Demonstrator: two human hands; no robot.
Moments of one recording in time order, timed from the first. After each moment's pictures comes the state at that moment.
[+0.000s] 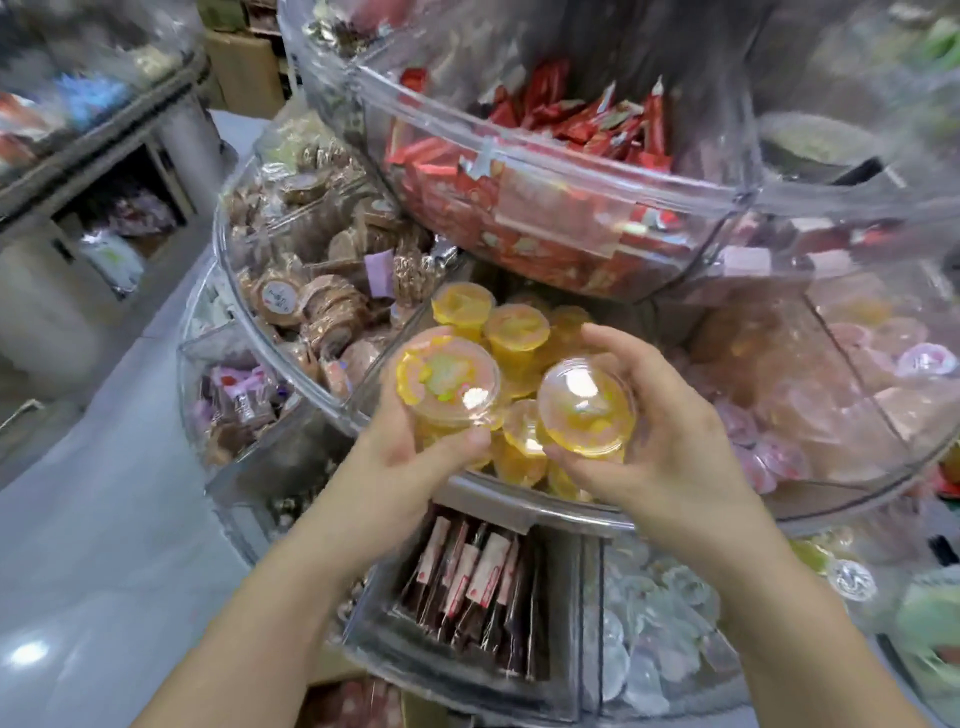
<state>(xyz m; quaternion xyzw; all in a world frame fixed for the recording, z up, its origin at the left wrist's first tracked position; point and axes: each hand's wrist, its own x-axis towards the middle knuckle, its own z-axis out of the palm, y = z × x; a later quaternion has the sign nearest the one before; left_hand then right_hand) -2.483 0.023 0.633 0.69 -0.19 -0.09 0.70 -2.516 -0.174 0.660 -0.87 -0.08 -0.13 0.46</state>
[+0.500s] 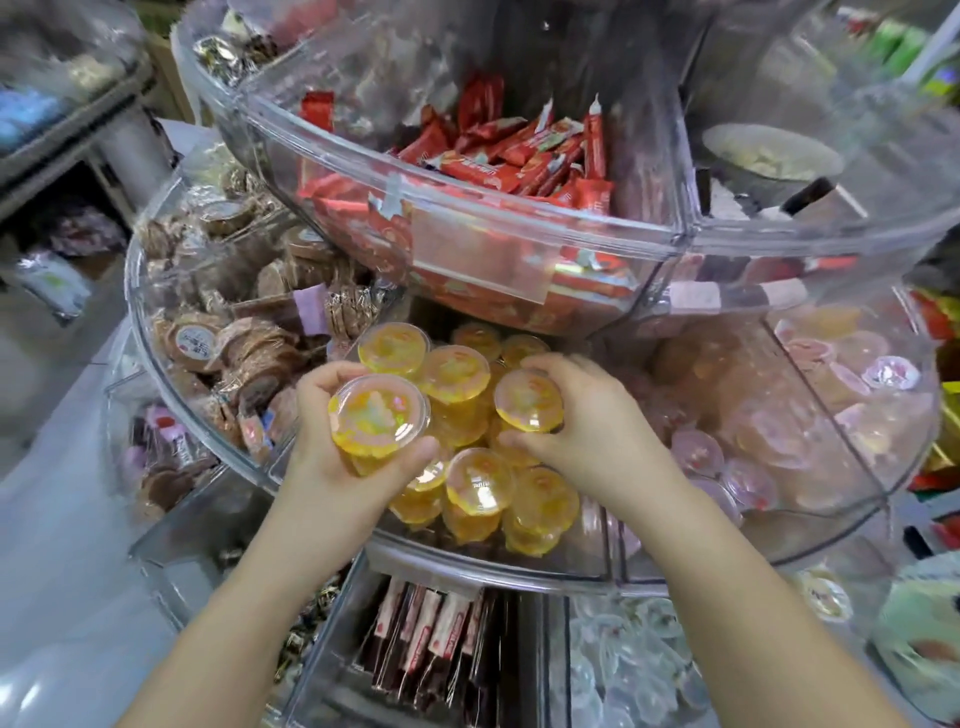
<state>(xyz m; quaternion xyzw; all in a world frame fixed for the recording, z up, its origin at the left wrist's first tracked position) -2.440 -0.002 0.619 0.76 -0.13 0.02 0.63 -2.440 -0.209 0.645 -0.96 -0.01 -0.07 0.26</state>
